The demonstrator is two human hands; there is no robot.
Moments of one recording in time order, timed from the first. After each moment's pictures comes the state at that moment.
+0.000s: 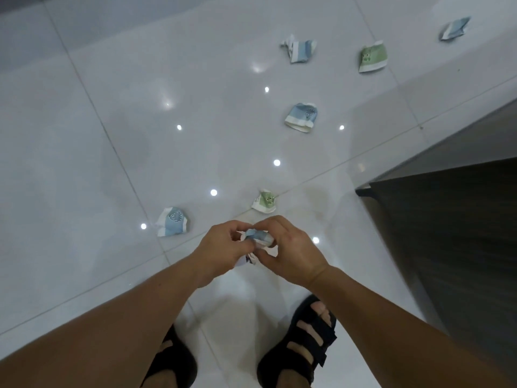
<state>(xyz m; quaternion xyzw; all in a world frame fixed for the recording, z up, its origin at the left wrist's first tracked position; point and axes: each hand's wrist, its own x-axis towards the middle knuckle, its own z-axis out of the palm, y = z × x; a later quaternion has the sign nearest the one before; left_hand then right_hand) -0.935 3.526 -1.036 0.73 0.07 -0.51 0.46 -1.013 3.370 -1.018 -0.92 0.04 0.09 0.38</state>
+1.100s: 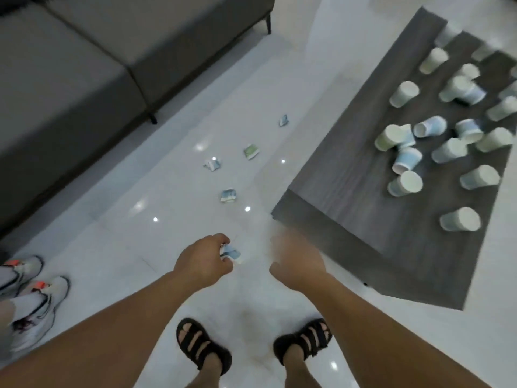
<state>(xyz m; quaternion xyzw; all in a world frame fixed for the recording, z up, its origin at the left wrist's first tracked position) -0.918 3.476 -0.593 0.85 -0.35 -0.38 0.11 -1.085 3.338 -0.581 -0.88 0.35 0.22 0.23</state>
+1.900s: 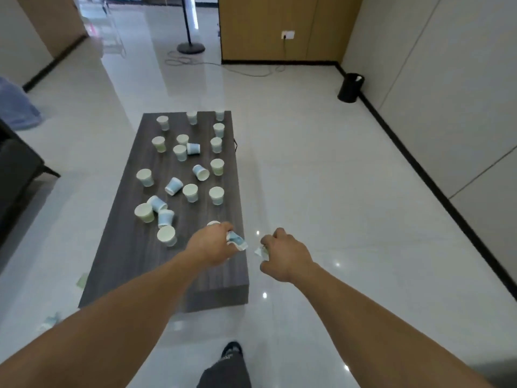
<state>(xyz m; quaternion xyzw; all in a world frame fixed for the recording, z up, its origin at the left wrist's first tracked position) -1.422 3.160 -0.339 0.64 -0.73 -0.24 0.02 -1.613 3.197 -0.330 -0.74 0.63 0.05 0.21</state>
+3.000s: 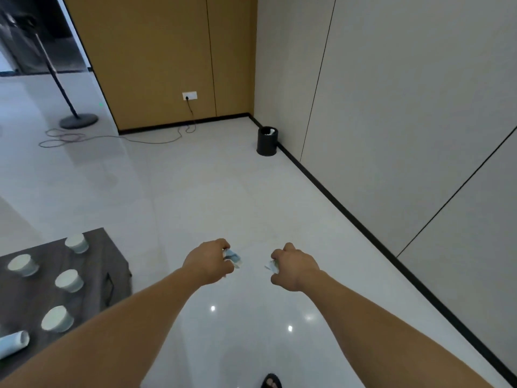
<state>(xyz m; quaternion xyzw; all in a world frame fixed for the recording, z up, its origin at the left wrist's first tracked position) -1.844 2.582 -0.312 0.55 -0.80 -0.26 0.02 -2.050 2.668 -0.316 -0.62 0.75 0.05 0.21</state>
